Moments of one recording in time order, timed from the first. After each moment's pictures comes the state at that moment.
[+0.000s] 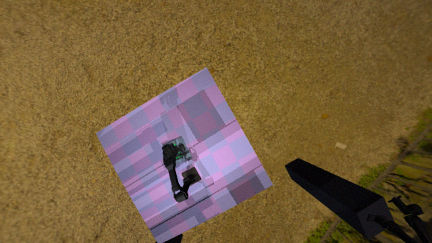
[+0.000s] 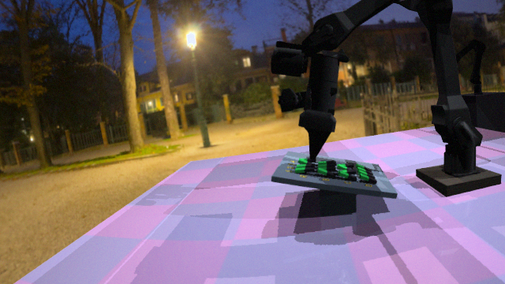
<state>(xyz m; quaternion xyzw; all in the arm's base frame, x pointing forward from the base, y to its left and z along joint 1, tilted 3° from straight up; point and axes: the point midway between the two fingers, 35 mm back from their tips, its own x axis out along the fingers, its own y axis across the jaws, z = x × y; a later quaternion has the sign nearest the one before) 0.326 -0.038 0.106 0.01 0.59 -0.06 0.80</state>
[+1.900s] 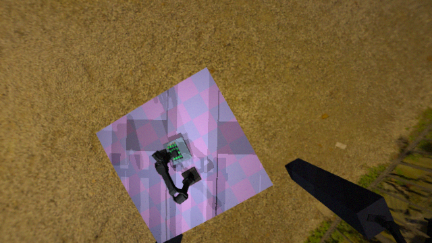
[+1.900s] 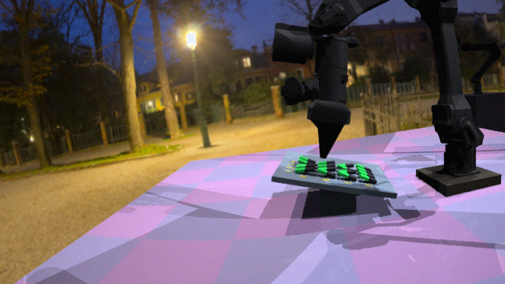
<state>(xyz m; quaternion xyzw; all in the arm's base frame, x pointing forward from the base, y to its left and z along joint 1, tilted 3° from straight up) 0.310 0.031 0.118 0.02 0.61 -0.06 0.79</state>
